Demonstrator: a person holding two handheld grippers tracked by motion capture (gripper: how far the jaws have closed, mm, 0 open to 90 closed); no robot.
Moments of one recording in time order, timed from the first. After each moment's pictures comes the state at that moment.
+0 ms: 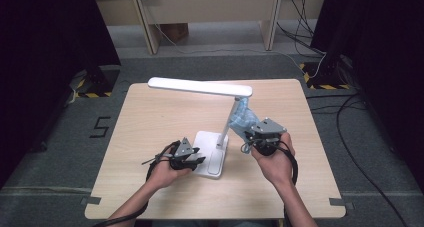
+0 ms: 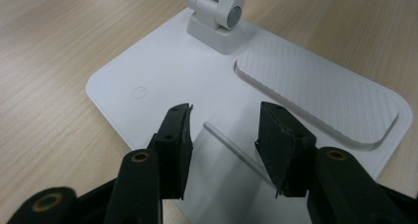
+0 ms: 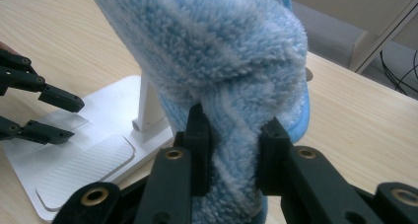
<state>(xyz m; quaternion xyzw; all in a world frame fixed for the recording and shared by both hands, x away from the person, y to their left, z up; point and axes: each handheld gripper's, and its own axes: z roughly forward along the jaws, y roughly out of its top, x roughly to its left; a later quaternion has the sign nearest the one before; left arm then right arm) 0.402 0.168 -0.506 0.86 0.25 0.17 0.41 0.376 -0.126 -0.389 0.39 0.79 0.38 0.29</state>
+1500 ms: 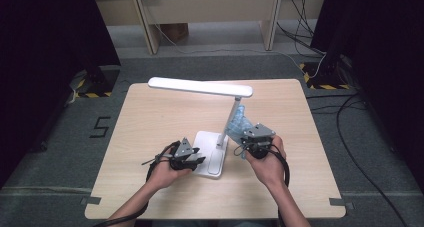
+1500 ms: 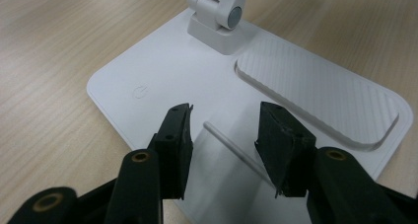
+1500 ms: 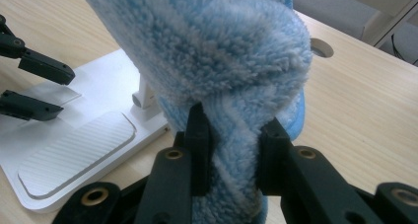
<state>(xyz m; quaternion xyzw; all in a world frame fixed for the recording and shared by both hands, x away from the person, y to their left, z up) 0.401 0.168 -0.507 0.86 0.25 0.17 0.42 0.384 -0.114 -0.420 0.40 0.80 0.35 0.28</state>
